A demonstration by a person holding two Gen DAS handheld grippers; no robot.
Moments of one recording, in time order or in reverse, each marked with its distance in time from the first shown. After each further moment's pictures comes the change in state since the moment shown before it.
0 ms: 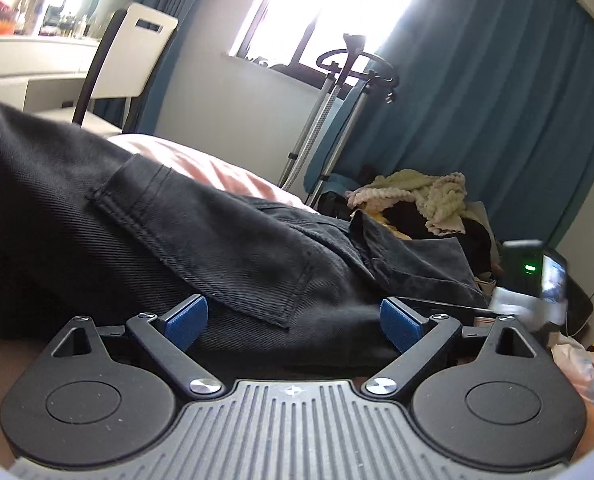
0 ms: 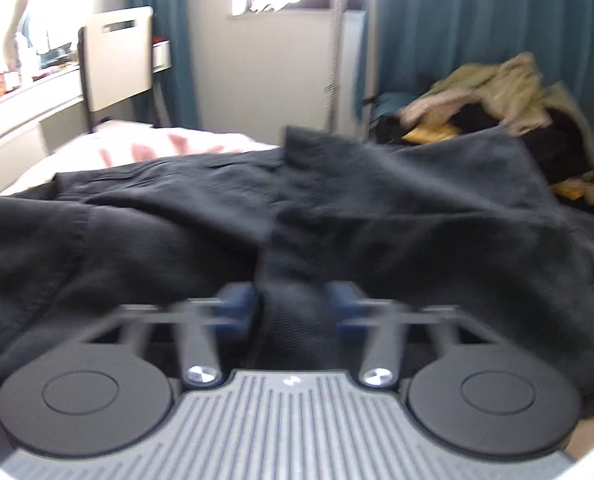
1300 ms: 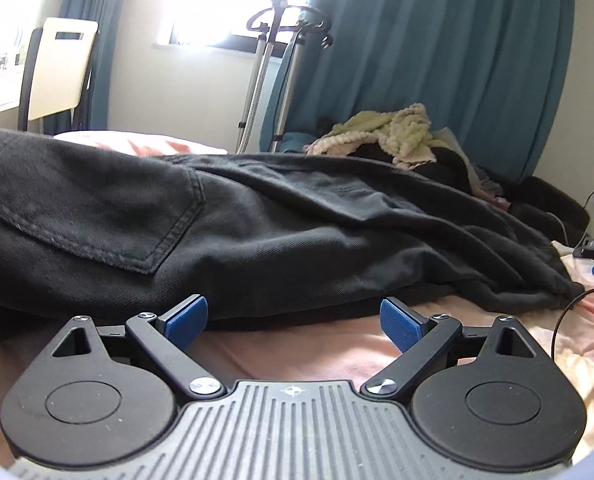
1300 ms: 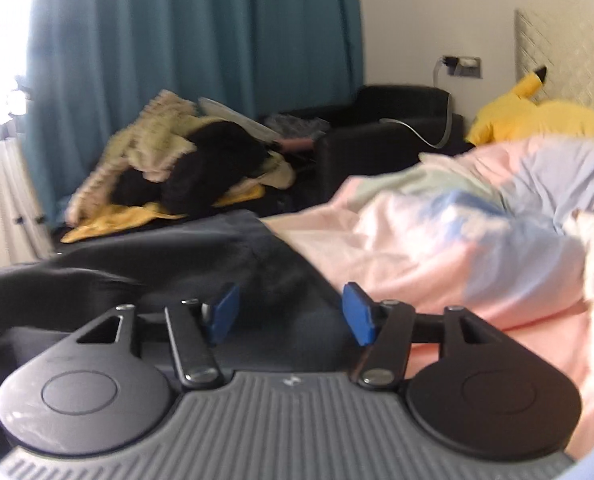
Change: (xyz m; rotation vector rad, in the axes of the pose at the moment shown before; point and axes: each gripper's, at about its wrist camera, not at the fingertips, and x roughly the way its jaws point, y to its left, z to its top) left arm 0.041 -0.062 -0.048 0.246 0.062 -0.056; right arm -0.130 -0.343 -0.064 0.462 -0.222 -0.614
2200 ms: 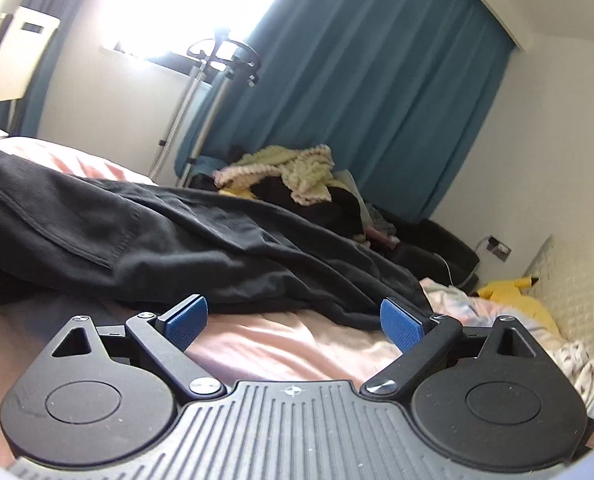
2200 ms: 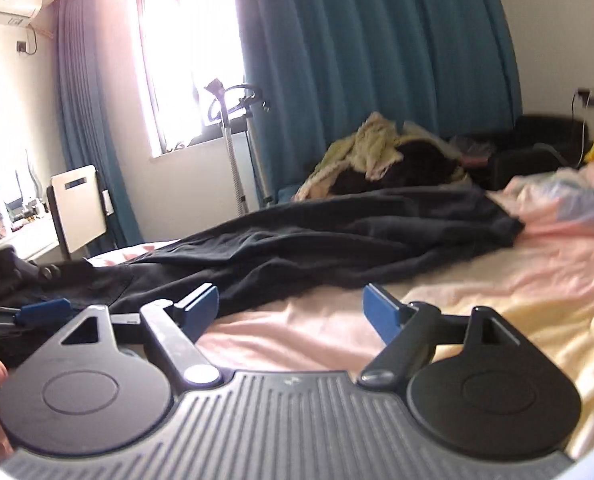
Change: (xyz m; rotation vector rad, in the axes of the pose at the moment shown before) left arm -0.119 0.008 0.009 -0.122 -0.075 -0.311; right arm -0.328 0.094 -0.120 -0.059 -0.037 0.507
